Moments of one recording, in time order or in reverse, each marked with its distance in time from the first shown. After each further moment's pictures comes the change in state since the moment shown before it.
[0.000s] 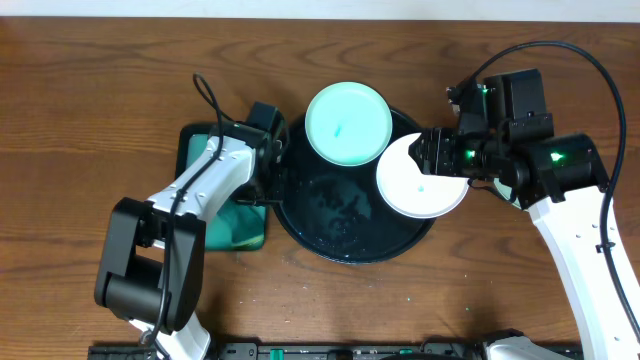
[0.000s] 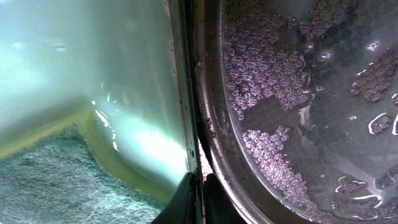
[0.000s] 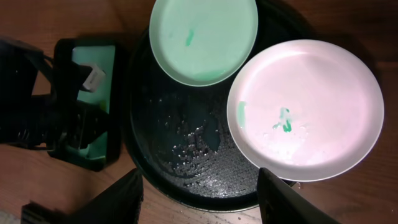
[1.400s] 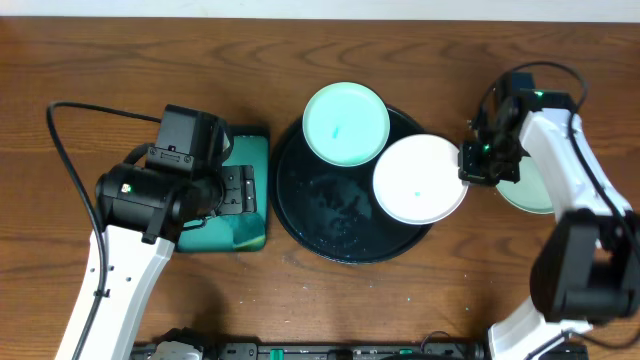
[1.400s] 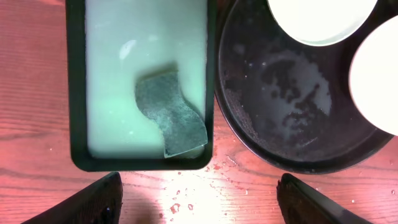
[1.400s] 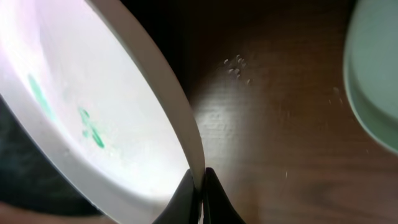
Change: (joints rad) left arm 0.071 -0.603 0.127 -0.339 -0.047 -0.062; right arm -0.265 0.456 -0.006 -0.119 0.134 -0.227
